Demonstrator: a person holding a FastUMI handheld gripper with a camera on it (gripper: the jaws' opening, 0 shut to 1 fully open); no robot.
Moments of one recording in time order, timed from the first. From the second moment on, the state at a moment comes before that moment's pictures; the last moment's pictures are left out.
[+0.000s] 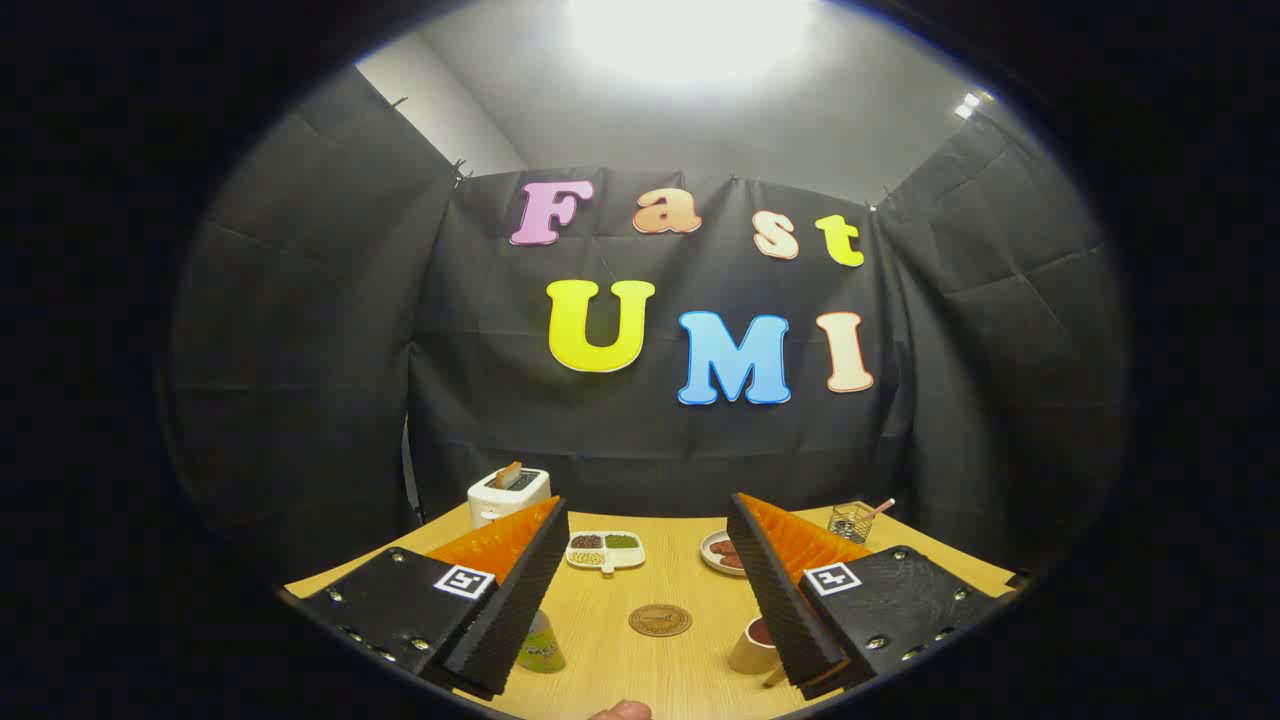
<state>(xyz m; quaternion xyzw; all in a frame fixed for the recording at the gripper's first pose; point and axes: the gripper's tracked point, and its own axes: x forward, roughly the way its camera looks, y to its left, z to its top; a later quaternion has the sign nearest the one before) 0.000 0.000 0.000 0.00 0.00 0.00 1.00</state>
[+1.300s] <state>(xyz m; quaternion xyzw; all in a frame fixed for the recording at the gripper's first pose) 0.006 -0.001 -0.002 0.01 -0.02 -0.01 1.00</state>
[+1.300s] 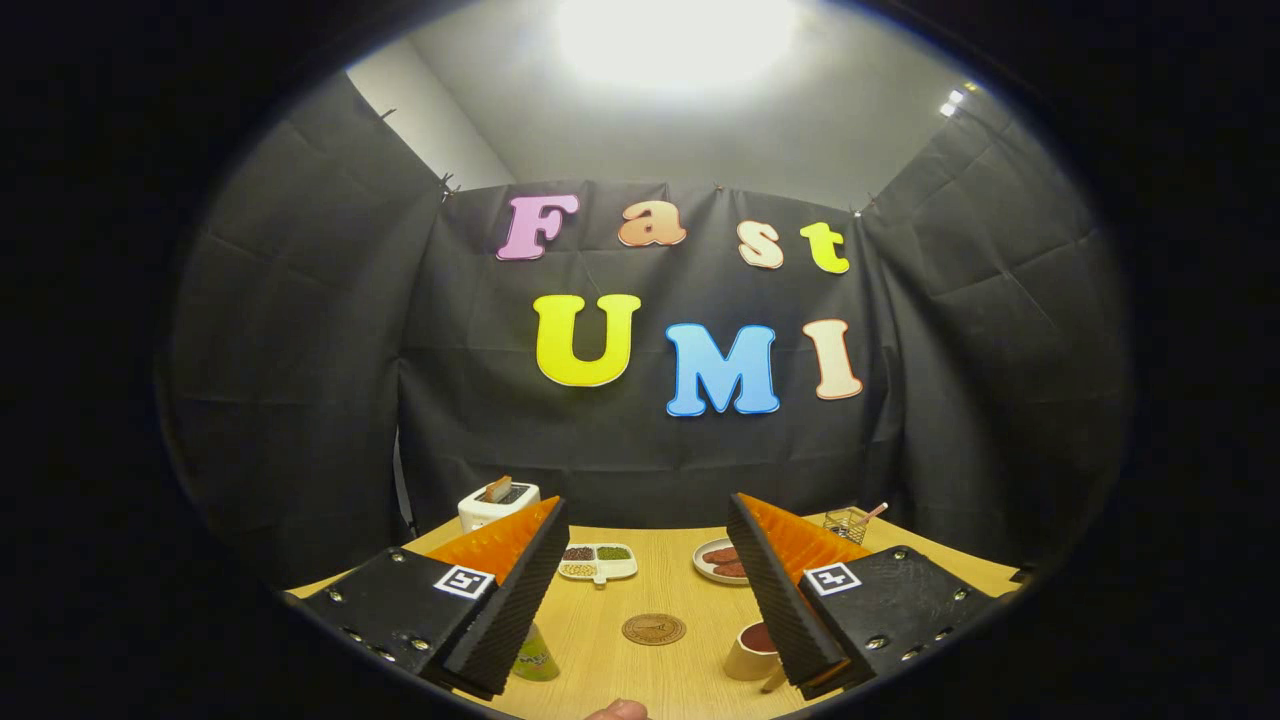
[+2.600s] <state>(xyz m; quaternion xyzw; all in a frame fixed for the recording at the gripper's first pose) 0.045 0.120 -0.103 0.01 0.05 0.05 1.00</state>
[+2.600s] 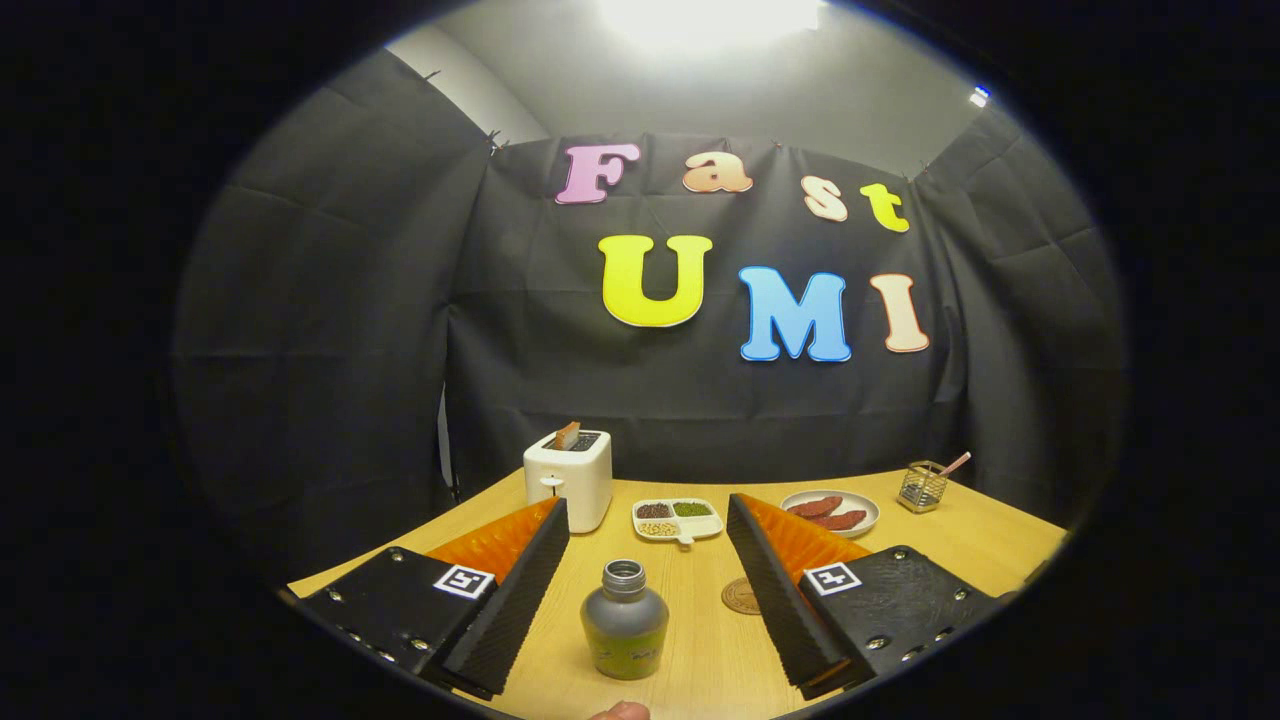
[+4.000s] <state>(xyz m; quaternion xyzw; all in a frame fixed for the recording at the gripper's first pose) 0.062 0.137 -0.253 0.02 0.20 0.03 0.98</state>
